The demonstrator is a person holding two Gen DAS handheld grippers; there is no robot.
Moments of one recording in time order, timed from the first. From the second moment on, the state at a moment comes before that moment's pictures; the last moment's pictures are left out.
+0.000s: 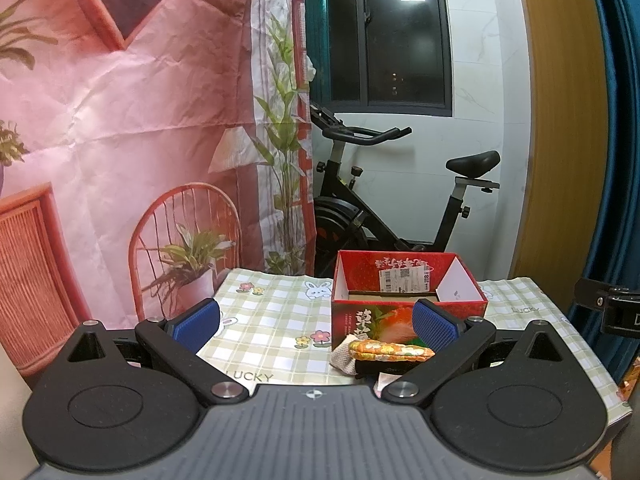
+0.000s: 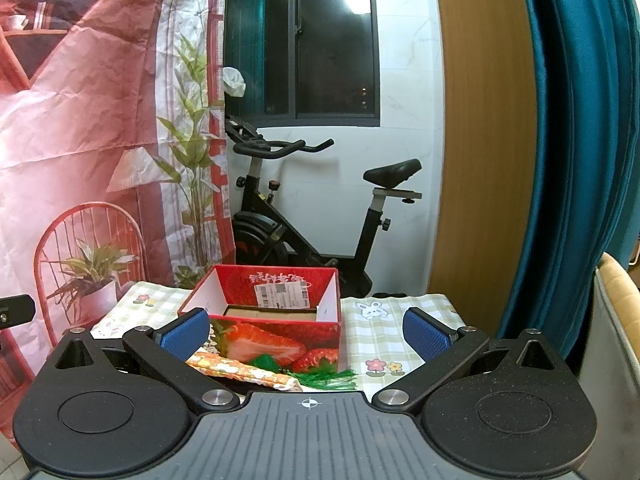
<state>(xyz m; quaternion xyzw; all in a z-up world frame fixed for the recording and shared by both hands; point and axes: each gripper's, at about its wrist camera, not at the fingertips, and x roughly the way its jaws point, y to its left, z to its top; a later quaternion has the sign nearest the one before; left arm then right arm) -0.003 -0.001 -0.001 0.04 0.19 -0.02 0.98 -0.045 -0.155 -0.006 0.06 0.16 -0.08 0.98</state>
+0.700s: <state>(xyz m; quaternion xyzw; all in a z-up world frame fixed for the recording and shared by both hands) 0.085 0.032 -0.095 0.00 0.27 -0.01 0.96 0.028 -0.182 -0.113 0.11 0.21 -0.03 0.97</state>
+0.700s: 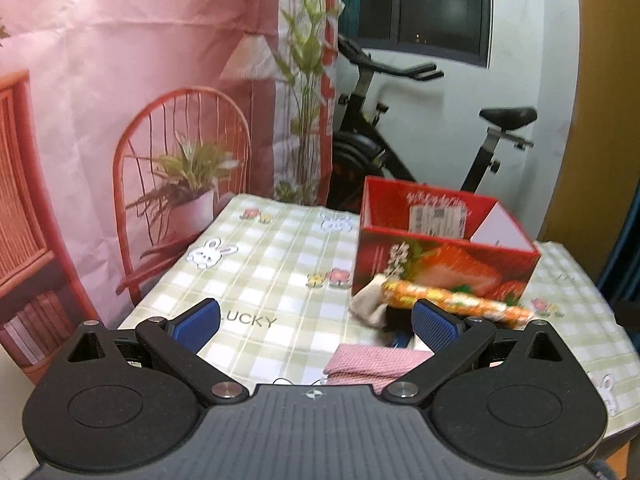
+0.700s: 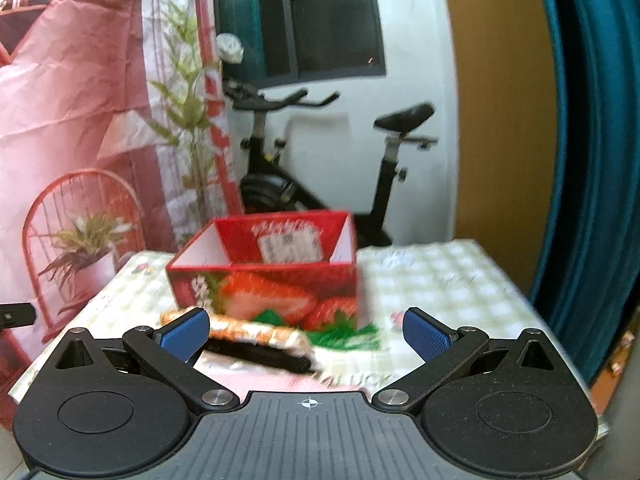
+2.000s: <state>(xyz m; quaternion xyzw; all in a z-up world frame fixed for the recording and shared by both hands) 0.203 0.044 -0.230 -0.13 0.43 -0.11 0.88 0.148 -0.179 -0.258 0.15 0.39 0.02 0.91</state>
